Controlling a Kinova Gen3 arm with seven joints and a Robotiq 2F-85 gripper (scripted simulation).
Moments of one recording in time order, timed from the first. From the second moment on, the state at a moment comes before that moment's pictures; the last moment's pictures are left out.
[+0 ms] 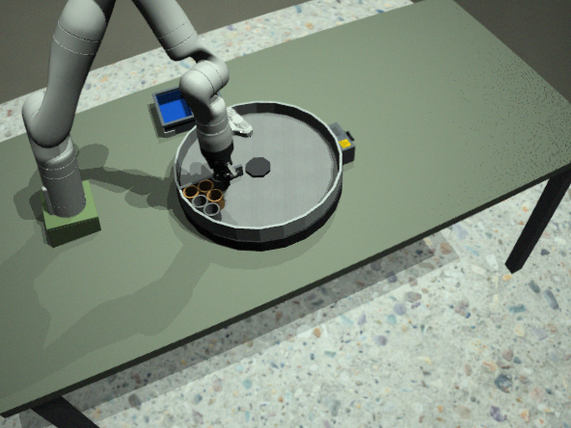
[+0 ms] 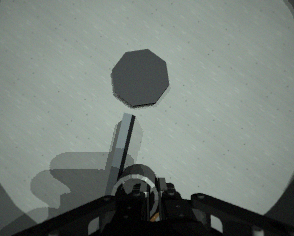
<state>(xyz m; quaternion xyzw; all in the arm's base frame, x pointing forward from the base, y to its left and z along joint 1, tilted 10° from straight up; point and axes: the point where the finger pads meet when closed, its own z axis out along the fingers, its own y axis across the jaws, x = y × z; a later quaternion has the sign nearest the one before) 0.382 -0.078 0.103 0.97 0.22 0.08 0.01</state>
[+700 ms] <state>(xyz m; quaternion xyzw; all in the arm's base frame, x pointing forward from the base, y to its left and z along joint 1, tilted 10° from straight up) 0.381 -0.078 0.109 0.97 0.22 0.08 0.01</state>
